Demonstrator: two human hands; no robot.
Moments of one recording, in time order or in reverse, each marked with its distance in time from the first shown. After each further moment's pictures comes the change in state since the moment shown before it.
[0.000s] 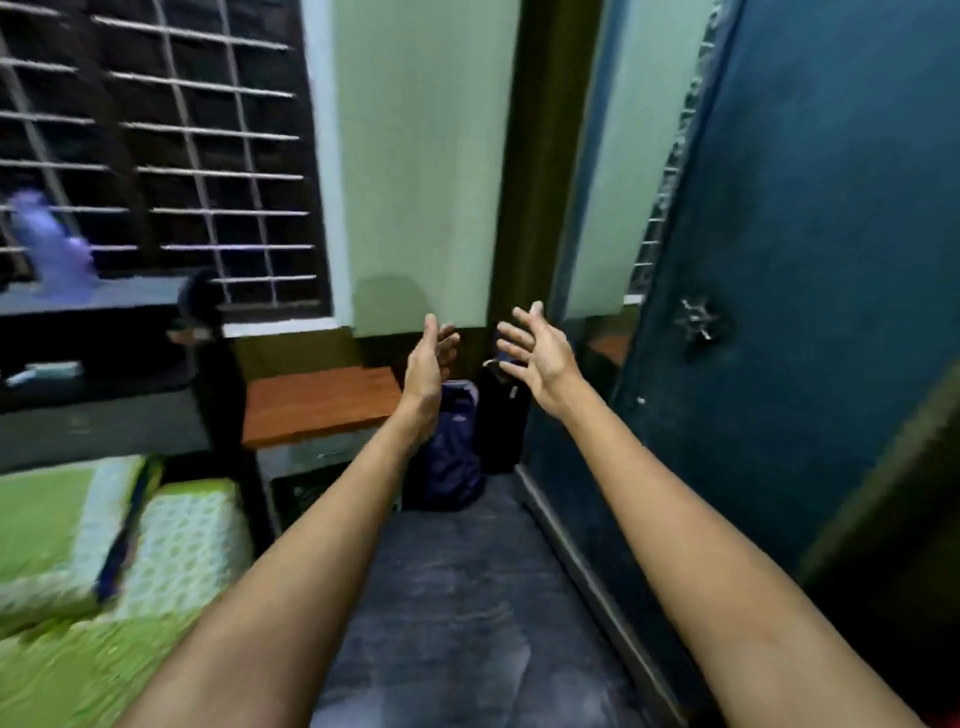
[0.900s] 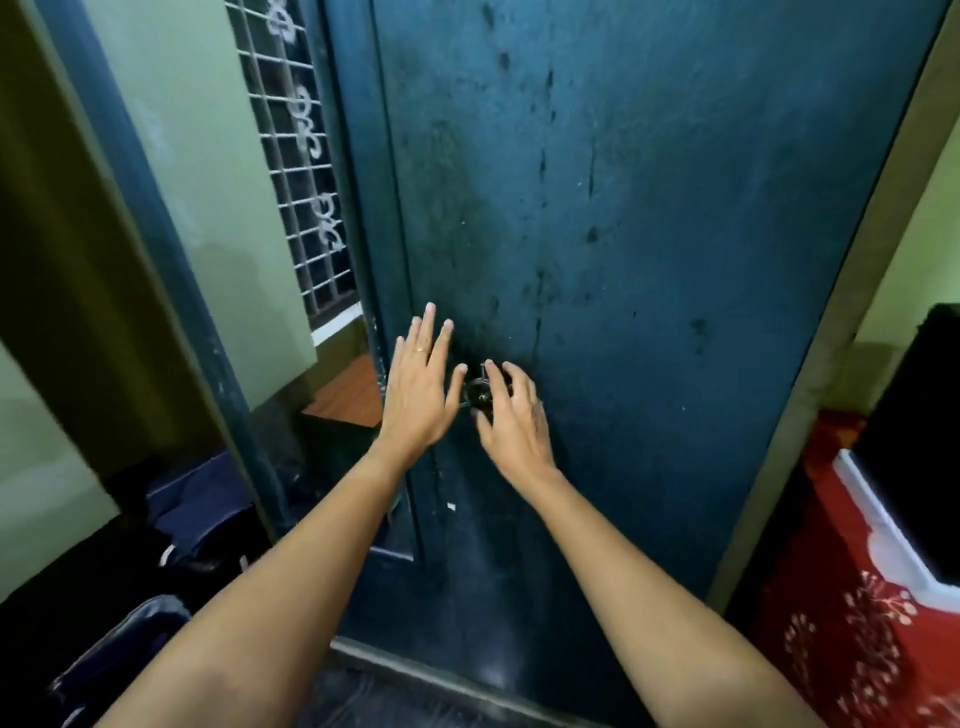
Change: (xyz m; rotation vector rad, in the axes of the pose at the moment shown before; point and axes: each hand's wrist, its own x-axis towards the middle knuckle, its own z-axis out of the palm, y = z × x) left_hand 0.347 -0.155 0.344 0.865 -0.725 1.095; right_hand 0.251 0.025 -0.303 -1.475 1.075 -0.206
